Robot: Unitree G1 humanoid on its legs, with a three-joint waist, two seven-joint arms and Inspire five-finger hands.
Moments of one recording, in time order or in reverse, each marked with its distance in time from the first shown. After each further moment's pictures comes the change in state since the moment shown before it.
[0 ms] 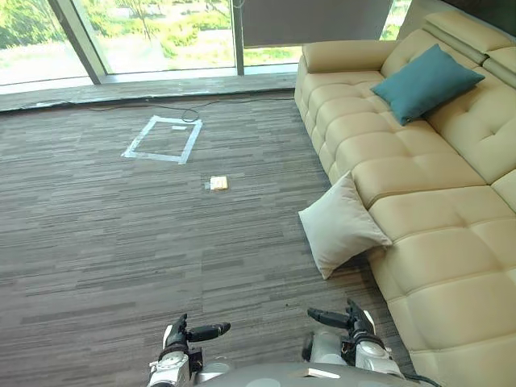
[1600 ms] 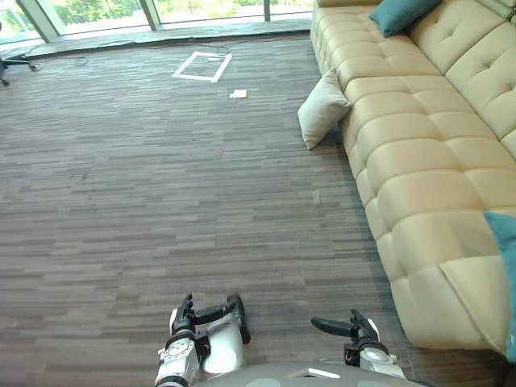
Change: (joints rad) left arm -0.003 -0.044 0.126 -0.122 0.001 -0.026 -0.012; right arm 0.045 0.044 -0.004 0.028 -0.016 0.034 -0.008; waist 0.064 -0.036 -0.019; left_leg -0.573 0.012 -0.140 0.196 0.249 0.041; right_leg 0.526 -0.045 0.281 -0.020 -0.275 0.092
